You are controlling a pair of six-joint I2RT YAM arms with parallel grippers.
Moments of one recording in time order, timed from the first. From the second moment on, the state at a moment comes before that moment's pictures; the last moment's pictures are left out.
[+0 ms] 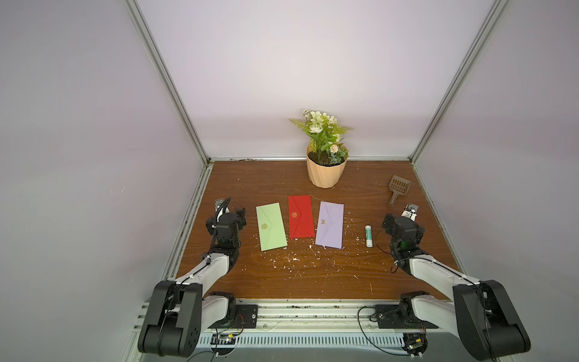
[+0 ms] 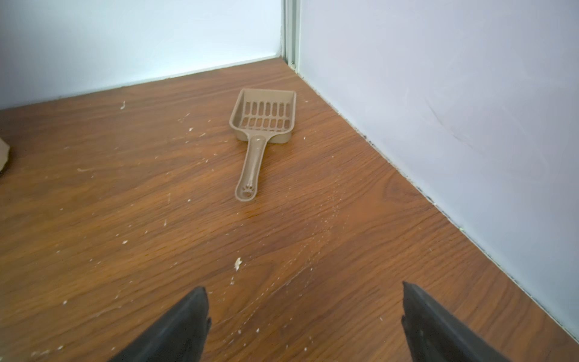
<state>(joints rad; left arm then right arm) -0.07 1.20 0.31 0.55 -0.50 -0.10 0.17 1.17 0.29 0.51 0.71 0.15</state>
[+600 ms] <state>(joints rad) -0.08 1.55 0.17 1.14 -0.39 0.02 0.15 1.34 0.18 0.98 0.54 -0.02</state>
